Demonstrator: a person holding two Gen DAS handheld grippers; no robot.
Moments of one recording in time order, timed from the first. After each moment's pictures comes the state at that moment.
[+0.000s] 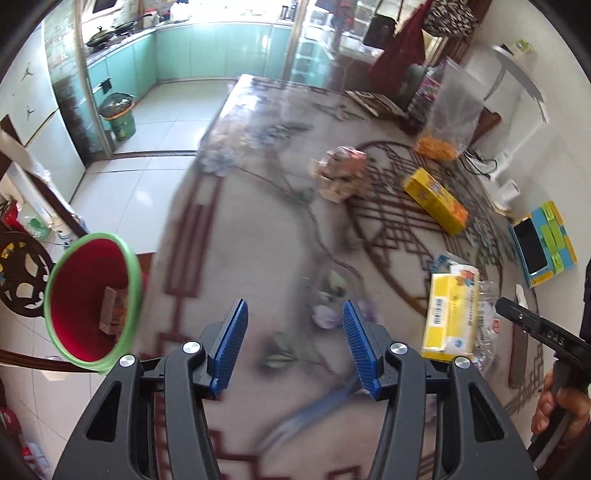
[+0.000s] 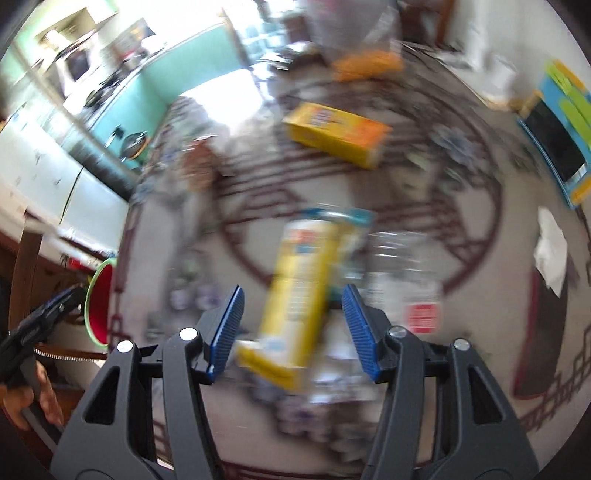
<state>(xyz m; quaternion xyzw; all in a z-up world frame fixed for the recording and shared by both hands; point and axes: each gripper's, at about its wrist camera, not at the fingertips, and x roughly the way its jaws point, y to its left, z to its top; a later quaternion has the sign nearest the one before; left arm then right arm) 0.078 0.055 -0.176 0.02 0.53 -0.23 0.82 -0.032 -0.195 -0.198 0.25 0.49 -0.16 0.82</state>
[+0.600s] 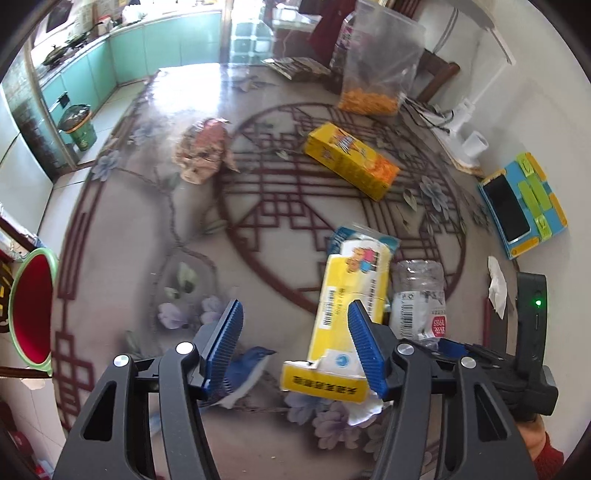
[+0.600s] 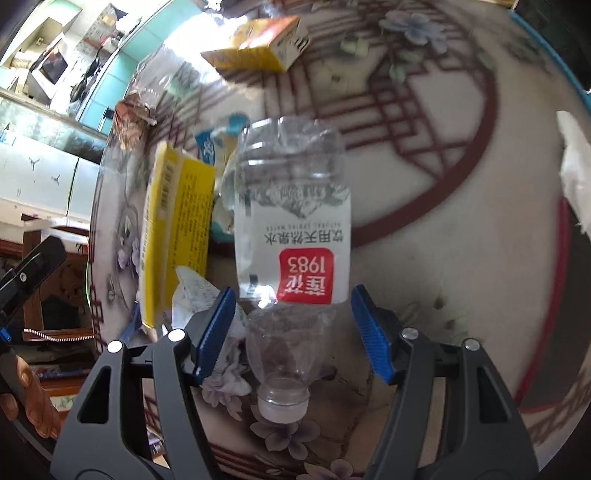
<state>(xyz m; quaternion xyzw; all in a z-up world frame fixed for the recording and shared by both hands) 0.028 -0.092 -0.189 0.07 0.55 -0.27 0.79 -0.069 -0.256 -0.291 0.33 0.56 -0.10 0.75</state>
